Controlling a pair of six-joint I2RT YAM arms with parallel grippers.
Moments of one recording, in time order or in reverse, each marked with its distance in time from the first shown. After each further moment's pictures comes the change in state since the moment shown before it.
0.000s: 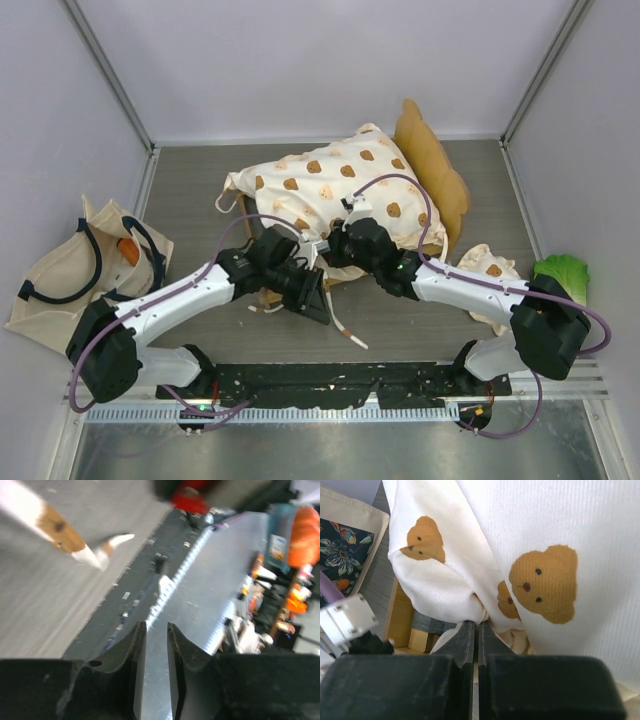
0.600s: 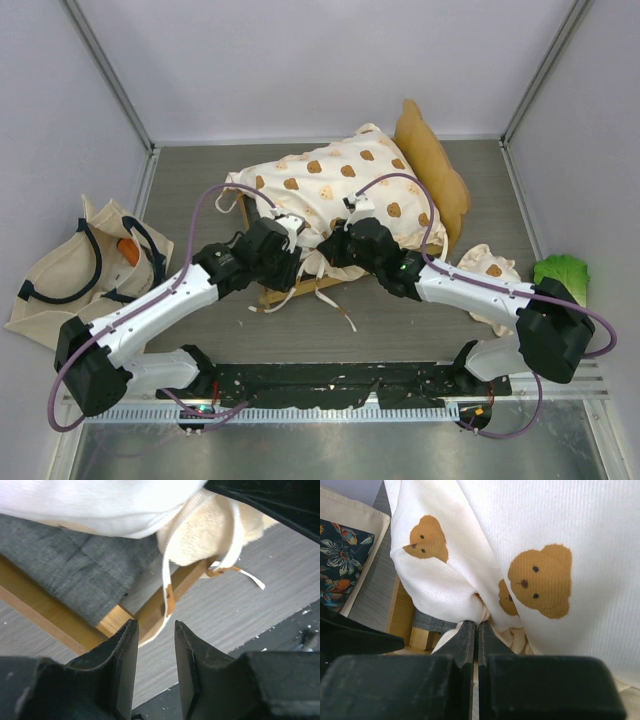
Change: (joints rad) left arm -0.002 -0.088 0.133 -0.267 -0.767 0.277; right arm 0.000 -0.024 0.000 -0.020 0.008 -0.007
